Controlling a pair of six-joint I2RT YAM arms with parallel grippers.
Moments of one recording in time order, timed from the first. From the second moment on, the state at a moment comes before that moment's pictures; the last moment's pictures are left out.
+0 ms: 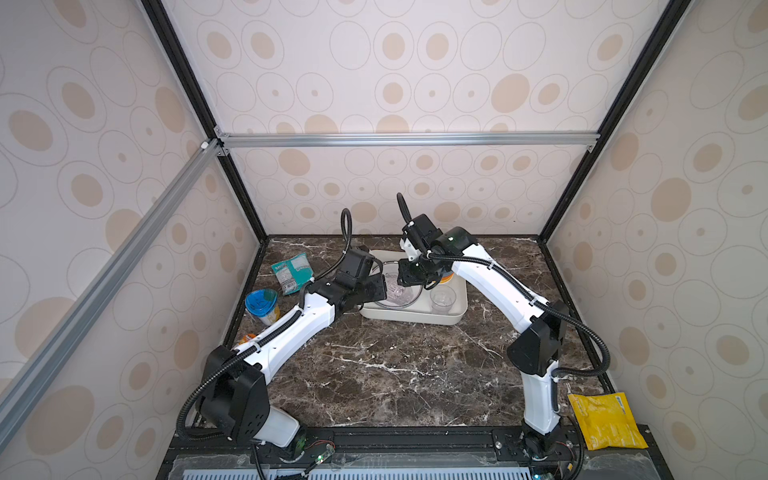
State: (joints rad) left arm -0.54 1.47 1.20 -0.48 0.05 -0.60; right arm 0.68 2.03 2.14 -1.19 -0.12 0.45
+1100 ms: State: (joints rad) left arm -0.55 1.45 1.25 -0.39 0.08 -0.66; right arm 0.69 2.05 2.14 -1.22 -0.01 0.44
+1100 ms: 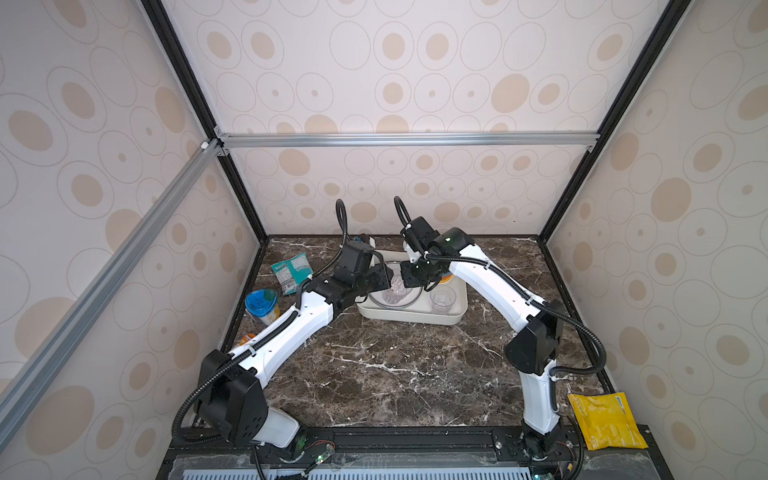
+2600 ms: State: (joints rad) left arm -0.53 1.41 1.18 -0.35 0.07 -0.69; right arm 0.40 1.82 1.77 -1.14 0.08 0.44
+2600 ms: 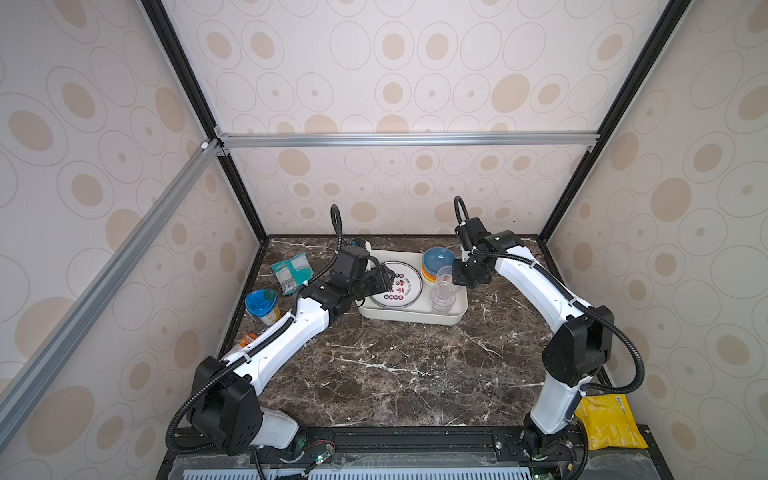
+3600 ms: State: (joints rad) left arm -0.51 1.41 1.14 -0.33 0.08 -0.69; right arm 0.40 1.90 1.74 -1.13 0.06 0.43
